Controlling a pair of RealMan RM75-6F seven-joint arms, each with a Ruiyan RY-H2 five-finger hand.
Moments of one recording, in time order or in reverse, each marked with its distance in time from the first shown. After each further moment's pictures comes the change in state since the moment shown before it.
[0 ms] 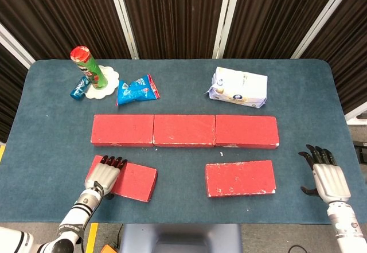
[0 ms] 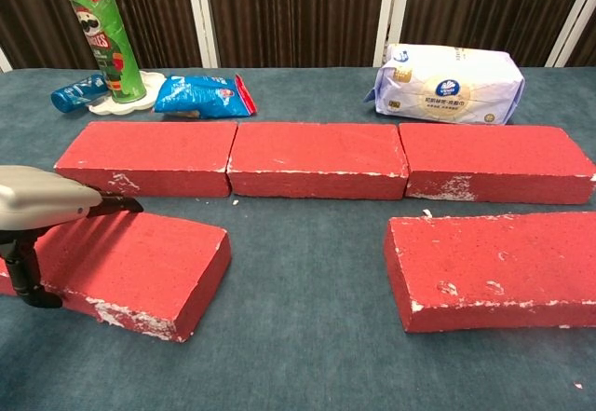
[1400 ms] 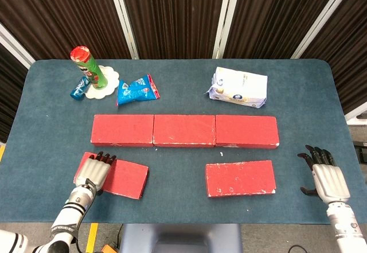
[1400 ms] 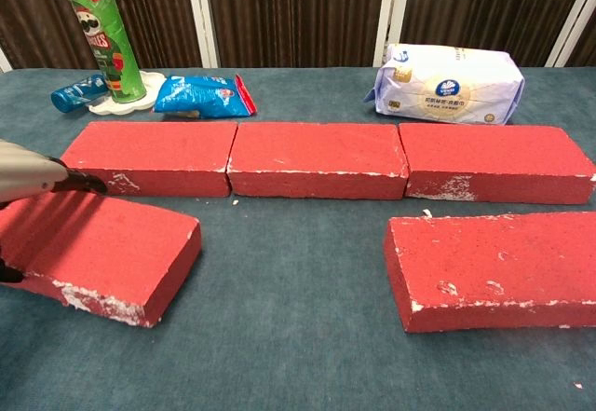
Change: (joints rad) left arm -0.006 0.063 0.020 -0.060 -0.014 0.122 0.070; right arm 0.002 0.002 -0.005 -0.008 0.002 -0.002 0.003
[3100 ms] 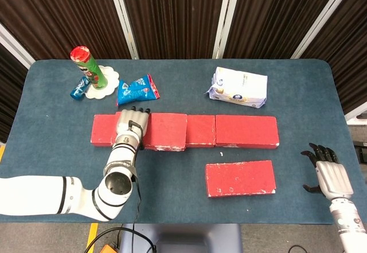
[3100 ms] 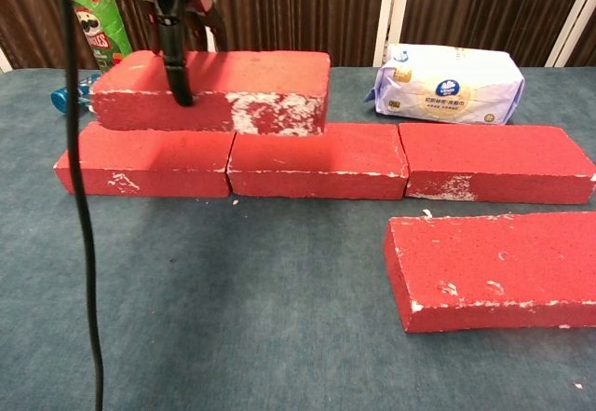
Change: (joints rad) left arm -0.647 0.054 -0.522 0.310 -1.076 -0.154 0.252; right arm 0.021 0.012 0.016 0.028 0.045 -0.042 0.042
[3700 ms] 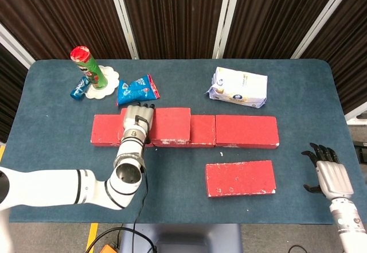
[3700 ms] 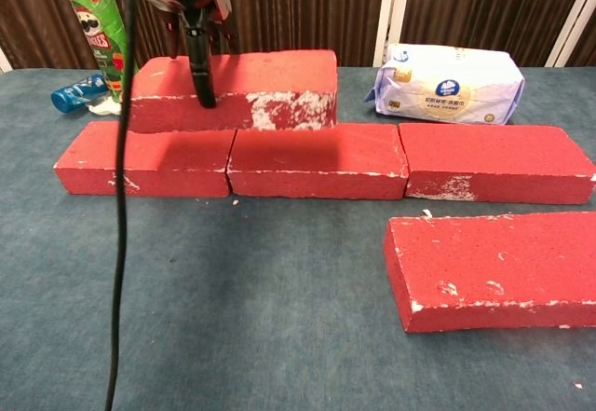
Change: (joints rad) left arm 0.009 -0.117 -0.013 0.176 0.035 -0.016 0.039; right arm 0.001 -0.006 0.003 0.003 0.009 0.003 -0.008
